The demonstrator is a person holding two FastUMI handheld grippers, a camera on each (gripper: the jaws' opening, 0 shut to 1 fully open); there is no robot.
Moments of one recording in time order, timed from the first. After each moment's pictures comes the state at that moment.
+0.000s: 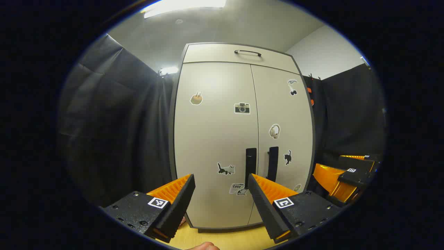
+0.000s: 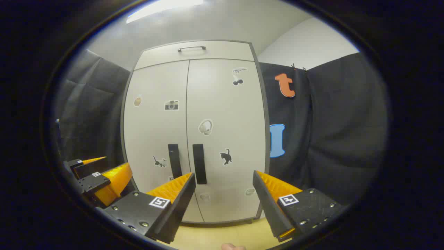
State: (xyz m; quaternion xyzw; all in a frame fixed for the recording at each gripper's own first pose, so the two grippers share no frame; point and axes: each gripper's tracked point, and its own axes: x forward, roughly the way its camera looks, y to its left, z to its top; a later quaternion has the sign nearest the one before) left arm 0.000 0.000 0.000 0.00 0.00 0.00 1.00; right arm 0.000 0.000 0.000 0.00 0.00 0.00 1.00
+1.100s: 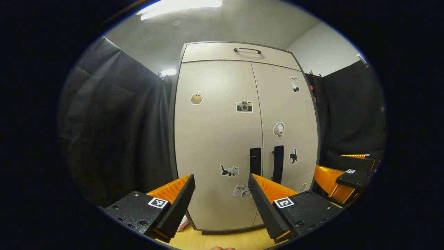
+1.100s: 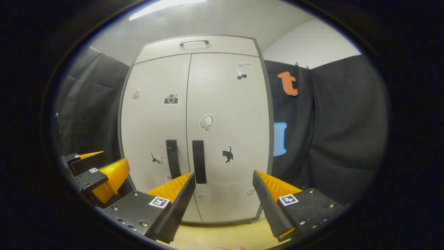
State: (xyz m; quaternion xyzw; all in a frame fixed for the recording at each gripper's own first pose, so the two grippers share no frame) left arm 0.010 0.012 -0.003 0.02 -0.01 0.02 1.00; right arm 0.020 0.014 -0.007 0.00 0.01 0.02 1.00
